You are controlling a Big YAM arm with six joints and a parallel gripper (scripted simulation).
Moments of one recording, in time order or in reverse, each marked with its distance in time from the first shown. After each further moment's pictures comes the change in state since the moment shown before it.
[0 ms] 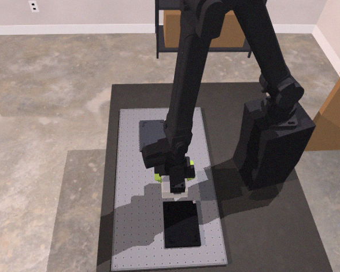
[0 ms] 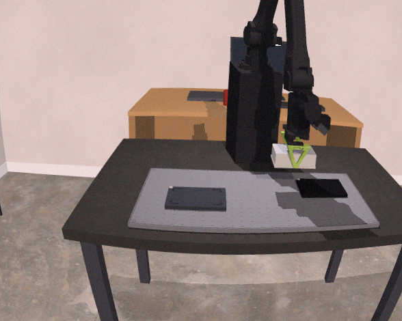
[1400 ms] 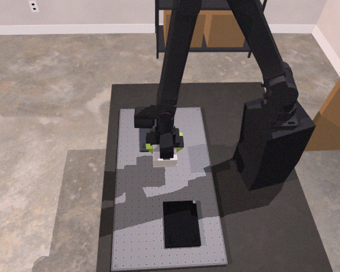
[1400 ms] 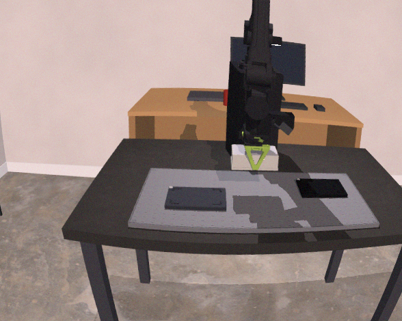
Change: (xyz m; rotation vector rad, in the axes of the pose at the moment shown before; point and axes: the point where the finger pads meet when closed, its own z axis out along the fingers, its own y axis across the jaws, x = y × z) arm 0.121 -0.026 -0.001 0.006 -0.003 -0.003
